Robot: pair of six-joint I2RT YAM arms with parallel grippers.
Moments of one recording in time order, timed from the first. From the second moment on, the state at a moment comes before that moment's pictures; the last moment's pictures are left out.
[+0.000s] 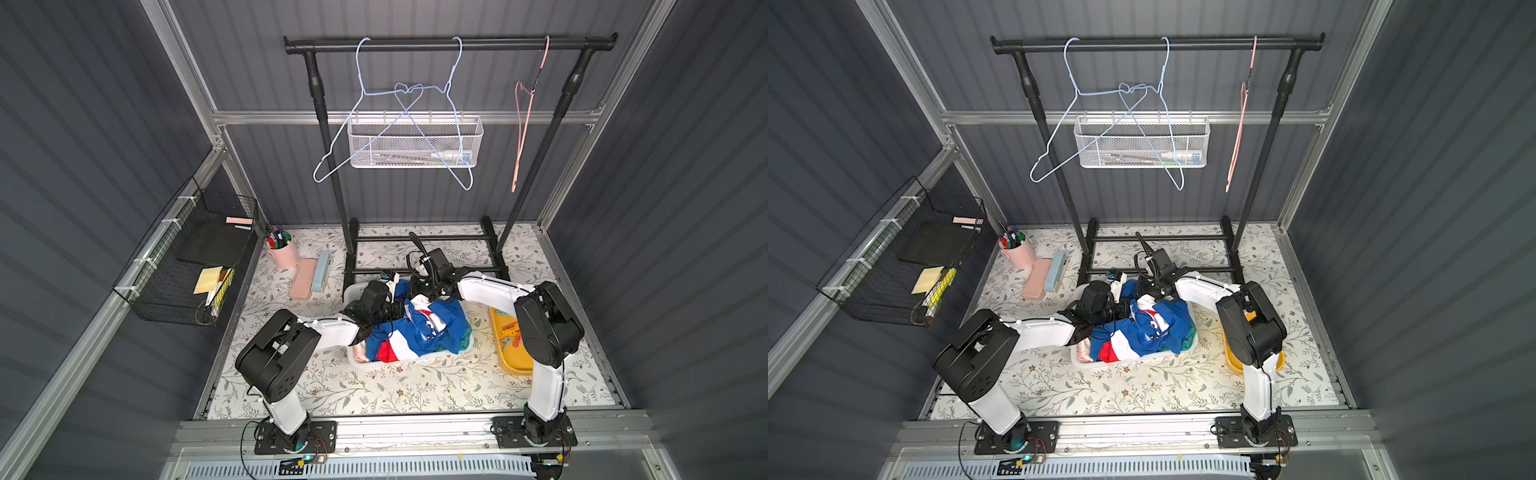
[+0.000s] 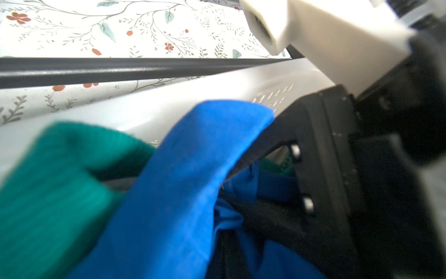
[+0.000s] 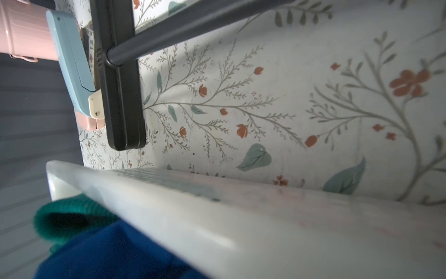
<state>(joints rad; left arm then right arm) -0.63 1.72 0.78 0.38 0.16 -0.45 0.59 1.95 1.30 -0.31 -0.32 0.79</state>
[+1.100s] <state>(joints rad) -0.53 1.23 1.06 -0.13 -0.09 -0.43 0.60 1.70 1.38 -0.51 -0.13 0.65</state>
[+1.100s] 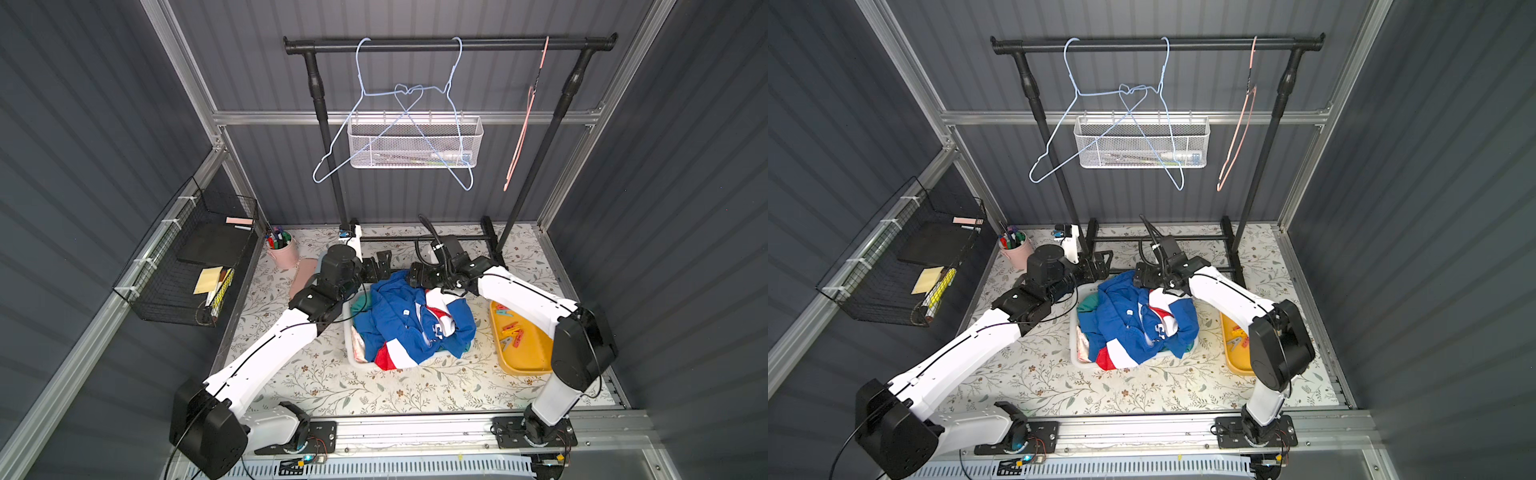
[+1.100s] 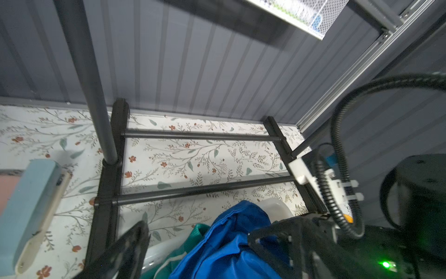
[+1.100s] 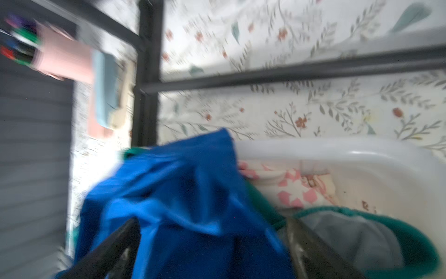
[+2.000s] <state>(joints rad) -0.23 1.36 0.48 1.08 -0.52 0.06 0.27 1.09 0.48 0.19 0.45 0.22</state>
